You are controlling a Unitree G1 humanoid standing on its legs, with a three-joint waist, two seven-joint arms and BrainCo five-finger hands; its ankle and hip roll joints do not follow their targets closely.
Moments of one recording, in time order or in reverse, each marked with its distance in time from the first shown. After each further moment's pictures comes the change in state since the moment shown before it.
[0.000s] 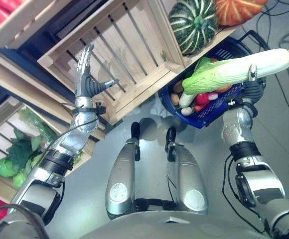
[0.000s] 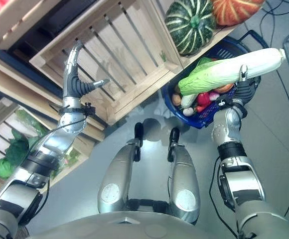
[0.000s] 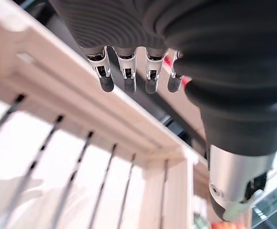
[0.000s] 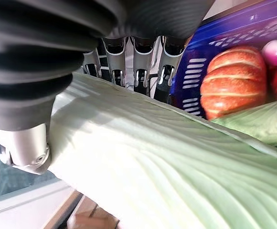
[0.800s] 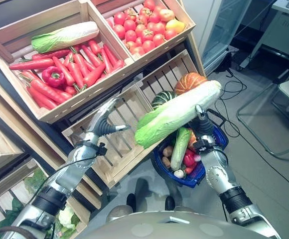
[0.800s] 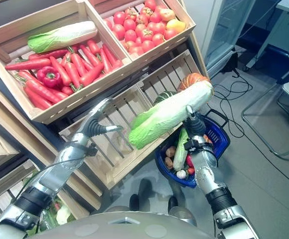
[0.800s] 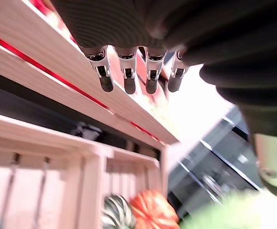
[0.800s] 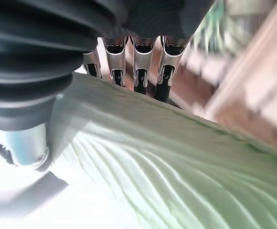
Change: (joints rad) left arm 0.409 0.010 0.071 -0.149 0.110 -0.009 -0.307; right arm 0.573 0.125 0.184 -0.503 0.093 0.153 0.437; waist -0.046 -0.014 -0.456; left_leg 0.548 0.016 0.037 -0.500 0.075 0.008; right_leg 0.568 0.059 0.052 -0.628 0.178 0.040
